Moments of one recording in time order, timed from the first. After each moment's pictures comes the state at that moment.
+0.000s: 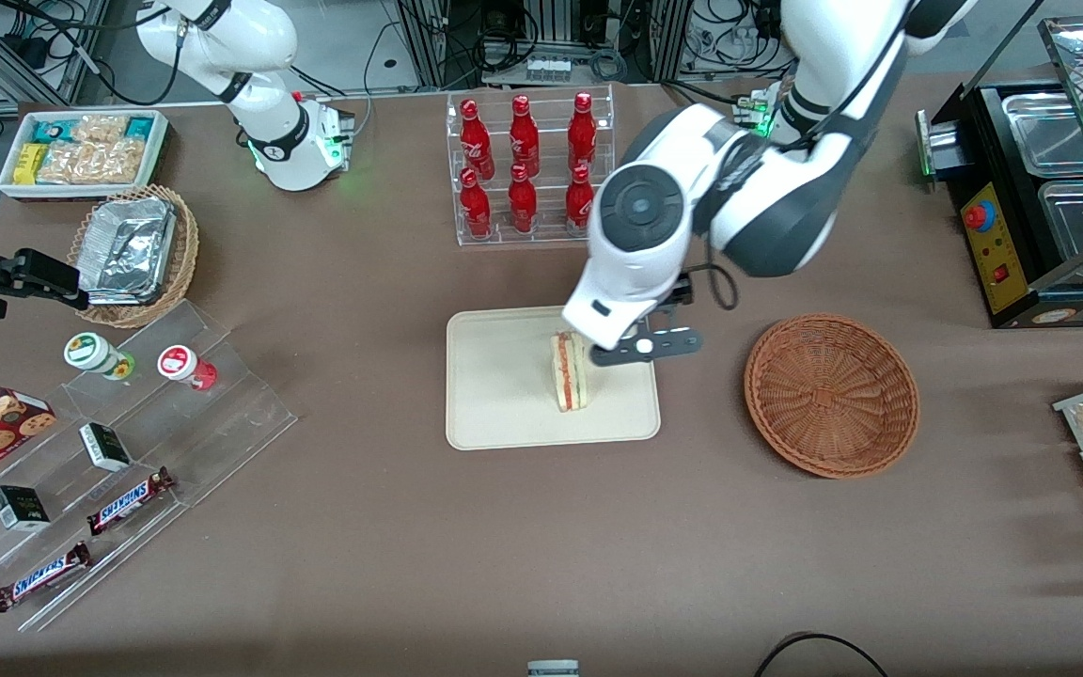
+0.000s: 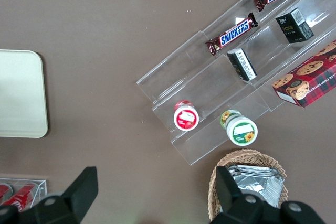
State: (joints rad) arm -0.40 0.49 -0.30 -1.25 0.09 1.53 -0.83
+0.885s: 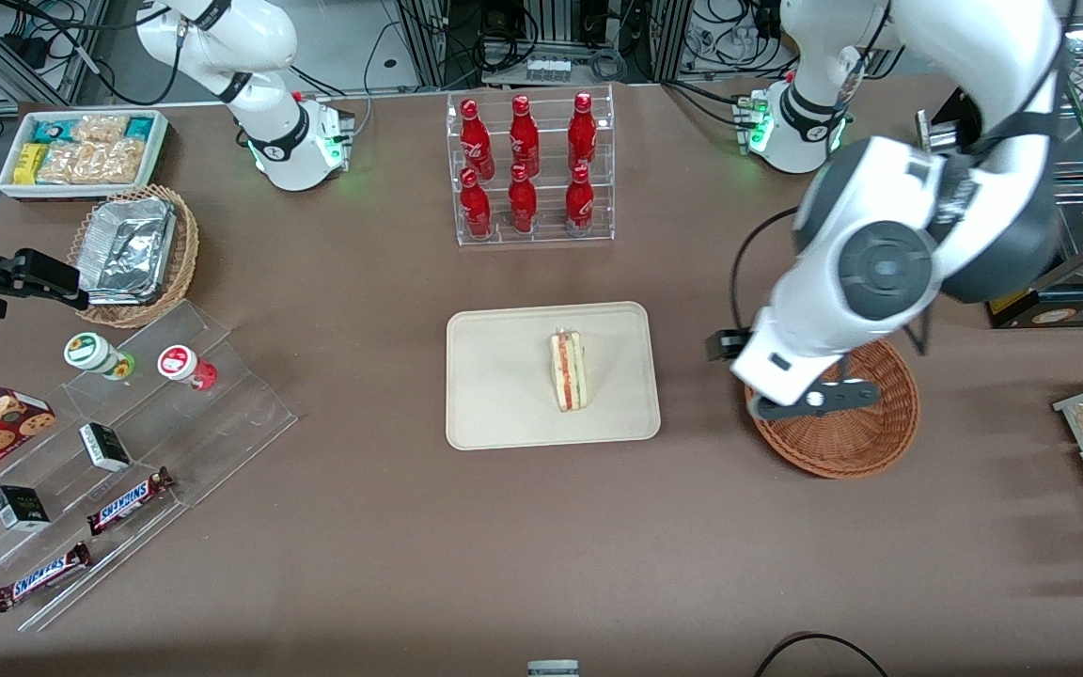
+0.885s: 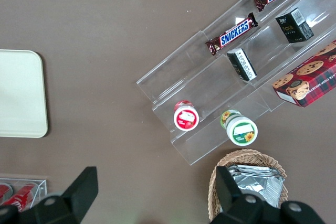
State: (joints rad) arm -0.14 0.39 -0.28 -1.34 0.05 1.52 -0.50
